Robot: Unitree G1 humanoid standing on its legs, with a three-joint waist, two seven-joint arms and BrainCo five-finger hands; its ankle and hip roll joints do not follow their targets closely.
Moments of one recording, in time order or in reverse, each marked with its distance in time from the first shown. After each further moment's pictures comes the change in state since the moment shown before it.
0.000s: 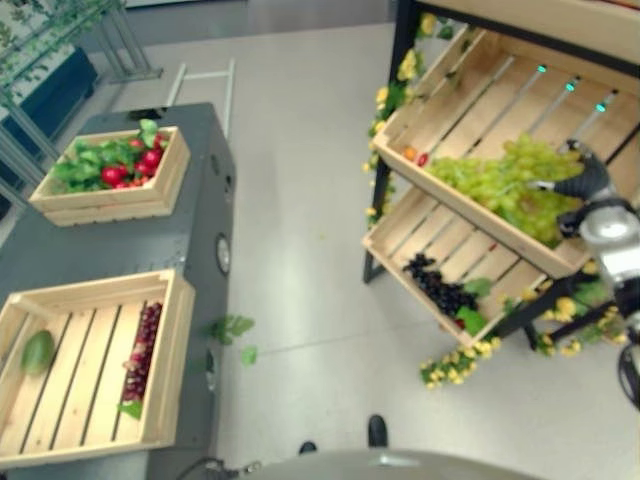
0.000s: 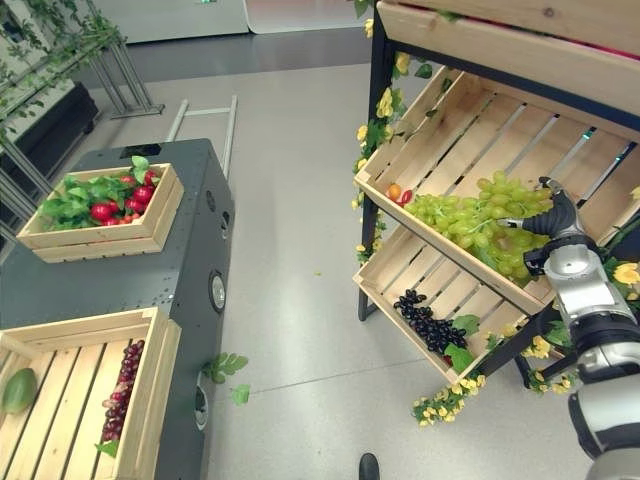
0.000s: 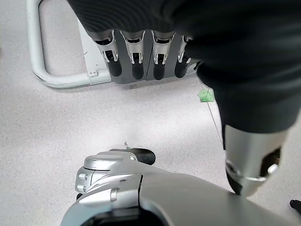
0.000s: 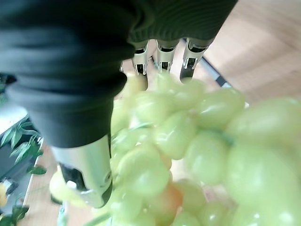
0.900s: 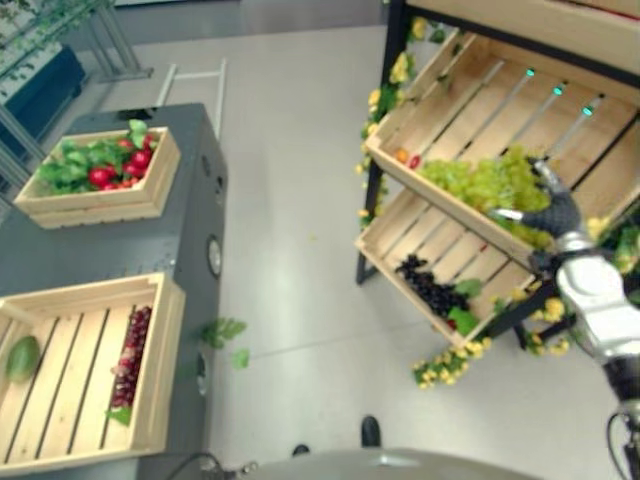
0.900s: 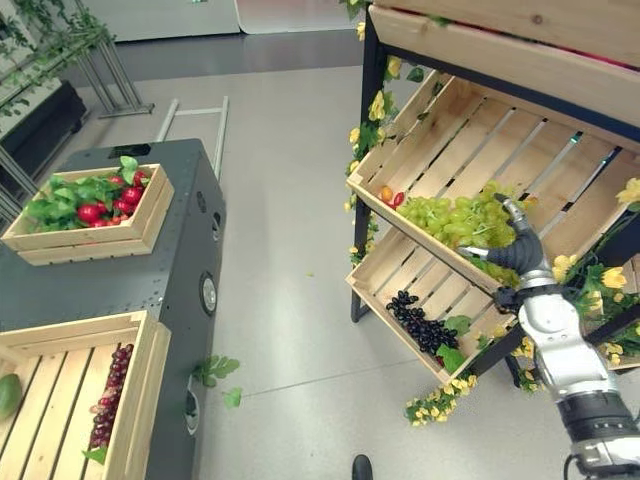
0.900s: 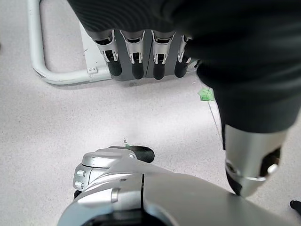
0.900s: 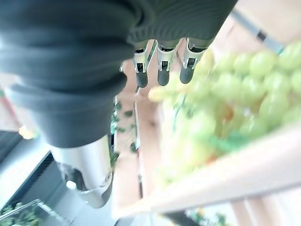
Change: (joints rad) left arm 0.000 0.003 0.117 0.002 0.077 0.015 0.002; right arm 0.475 0.213 -0.277 -0.609 -0.056 -0.063 0.024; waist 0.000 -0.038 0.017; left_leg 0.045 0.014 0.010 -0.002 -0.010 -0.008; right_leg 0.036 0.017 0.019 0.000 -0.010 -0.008
